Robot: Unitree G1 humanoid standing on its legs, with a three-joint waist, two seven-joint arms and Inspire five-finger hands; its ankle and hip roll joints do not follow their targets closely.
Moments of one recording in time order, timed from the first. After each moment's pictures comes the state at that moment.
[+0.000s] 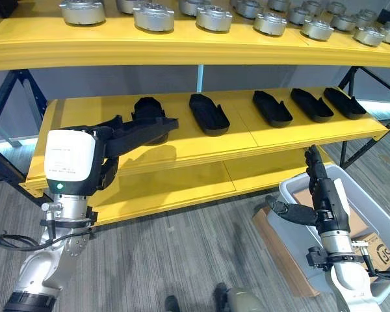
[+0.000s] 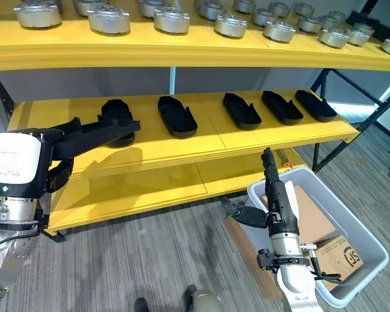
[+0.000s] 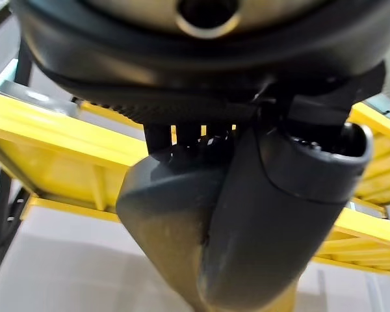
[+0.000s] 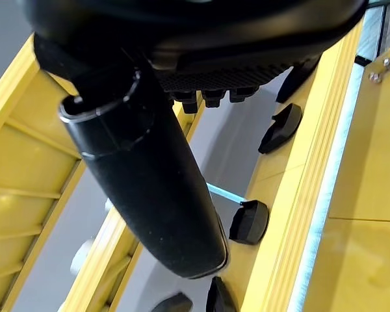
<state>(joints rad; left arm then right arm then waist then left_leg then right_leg) 0.03 0.79 0.05 -0.09 0.76 -0.09 0.60 0.26 -0.41 -0.02 -0.23 0.12 -0.28 -0.15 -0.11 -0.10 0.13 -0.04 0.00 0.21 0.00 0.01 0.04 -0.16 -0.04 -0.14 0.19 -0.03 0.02</state>
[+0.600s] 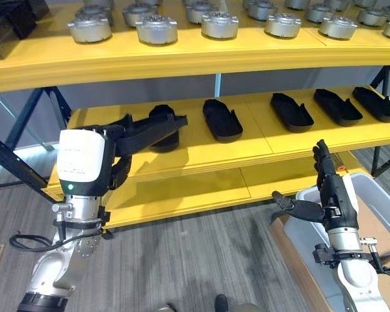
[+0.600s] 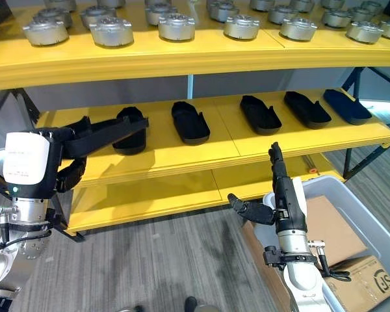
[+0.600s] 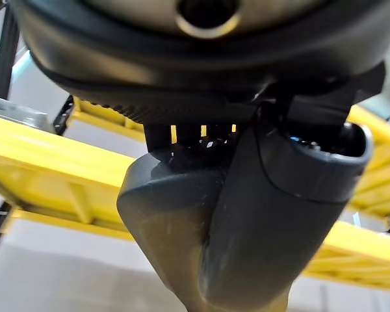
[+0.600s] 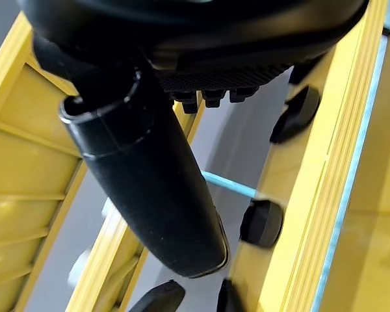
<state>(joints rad) 0.02 0.73 0.05 -0.15 0.75 -0.14 0.59 0.24 -0.44 -0.06 -0.22 0.12 -0.28 -0.17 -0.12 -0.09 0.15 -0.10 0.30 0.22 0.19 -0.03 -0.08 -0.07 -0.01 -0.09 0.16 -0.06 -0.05</state>
